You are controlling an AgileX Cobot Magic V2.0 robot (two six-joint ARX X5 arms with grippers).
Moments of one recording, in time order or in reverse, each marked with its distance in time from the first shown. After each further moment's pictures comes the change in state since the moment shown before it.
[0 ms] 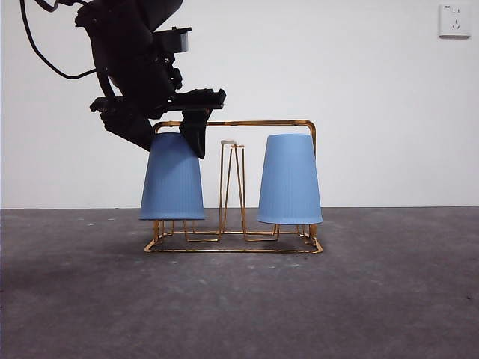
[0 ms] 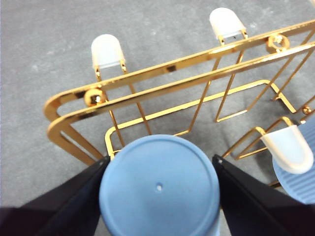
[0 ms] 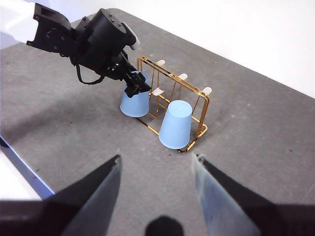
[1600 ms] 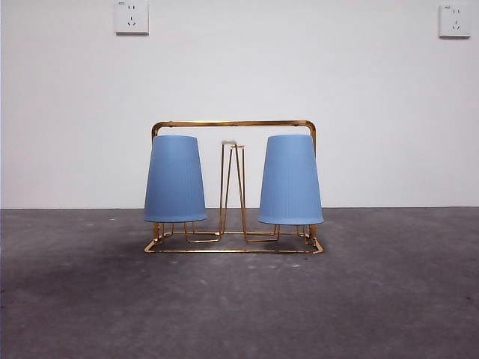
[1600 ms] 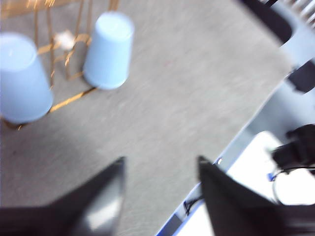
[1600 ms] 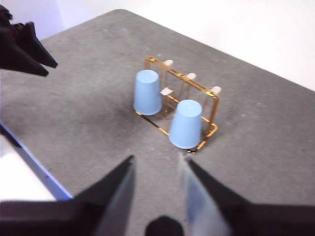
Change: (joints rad) left arm -0.064 -0.776 -0.013 -0.678 0.520 -0.037; right arm 0.000 0.000 0.000 0.000 -0.050 0.022
